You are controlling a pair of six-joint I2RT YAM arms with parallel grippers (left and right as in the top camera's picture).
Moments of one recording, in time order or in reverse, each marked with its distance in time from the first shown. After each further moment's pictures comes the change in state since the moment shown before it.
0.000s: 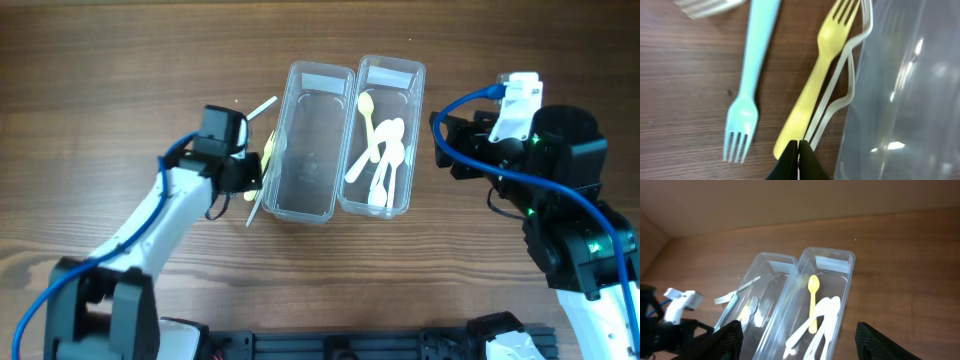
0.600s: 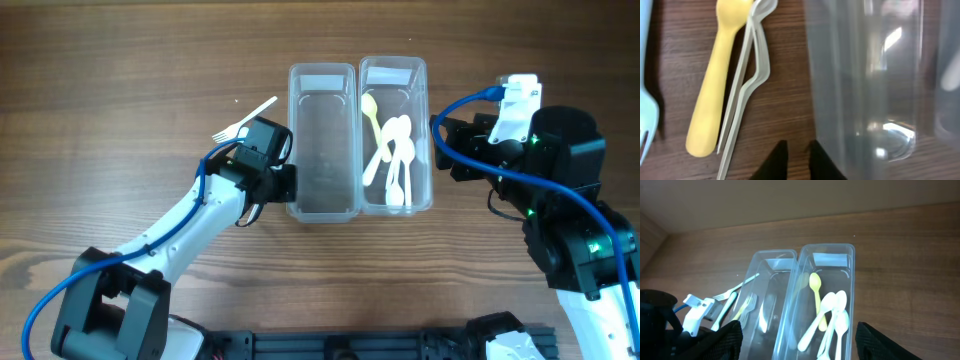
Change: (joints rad) left arm -0.201 0.018 0.002 0.021 0.016 -0.105; right arm 0.000 0.000 0.000 -0.012 0.003 0.000
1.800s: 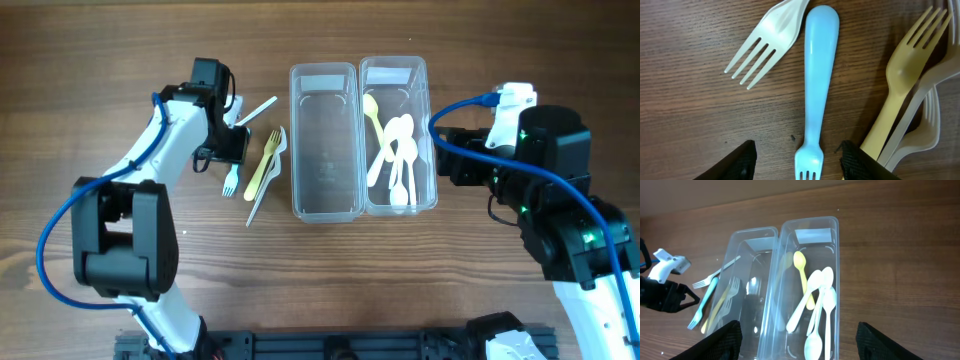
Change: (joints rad) left arm 0.313 0.330 0.409 -0.318 -0.084 0.432; right arm 0.000 0.028 0.000 -0.100 0.056 0.015
